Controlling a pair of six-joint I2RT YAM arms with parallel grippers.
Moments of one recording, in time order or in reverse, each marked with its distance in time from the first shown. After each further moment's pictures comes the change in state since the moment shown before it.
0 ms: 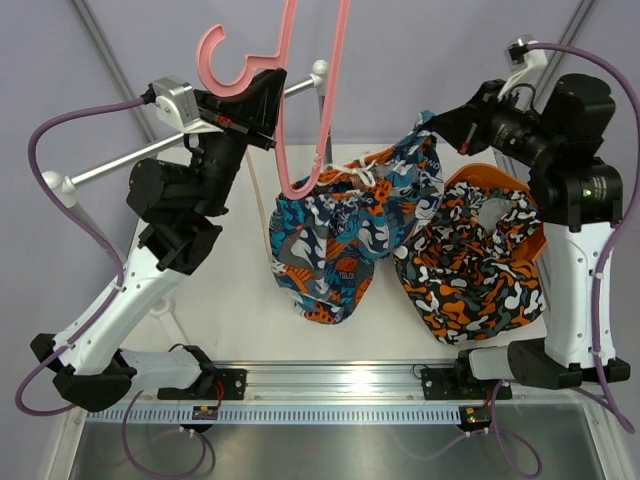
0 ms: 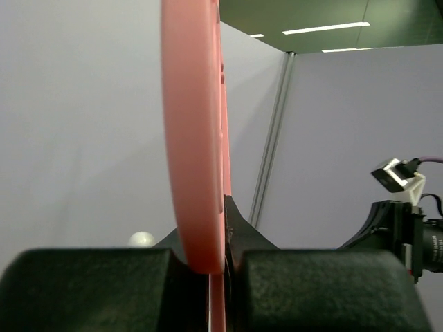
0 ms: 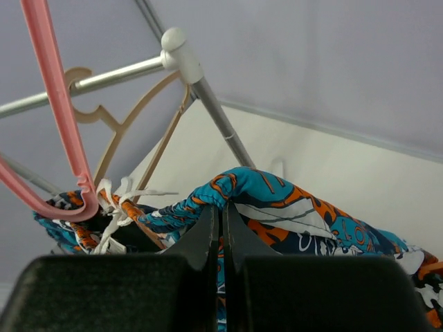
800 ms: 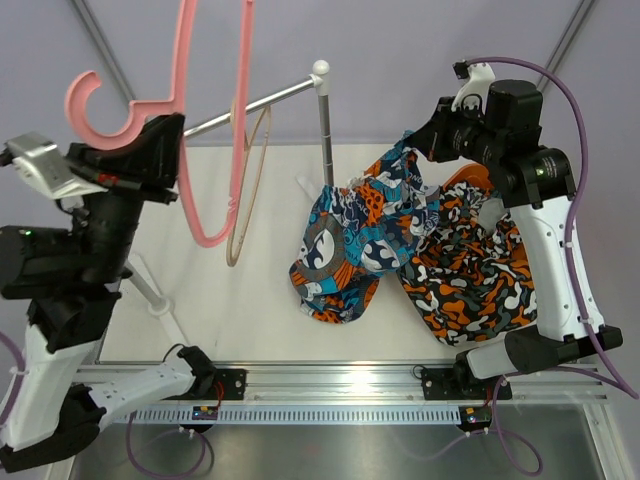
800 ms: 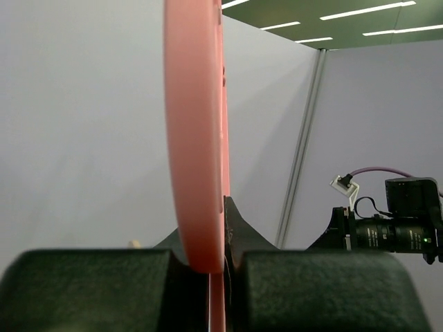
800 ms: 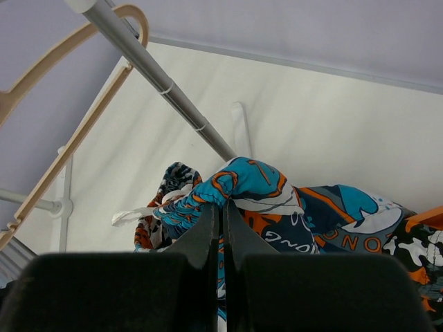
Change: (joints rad) left arm 0.003 -0.318 0.005 -0.383 -0.061 0.097; right arm 0.198 0.091 -0.090 -0.071 0.319 -0.080
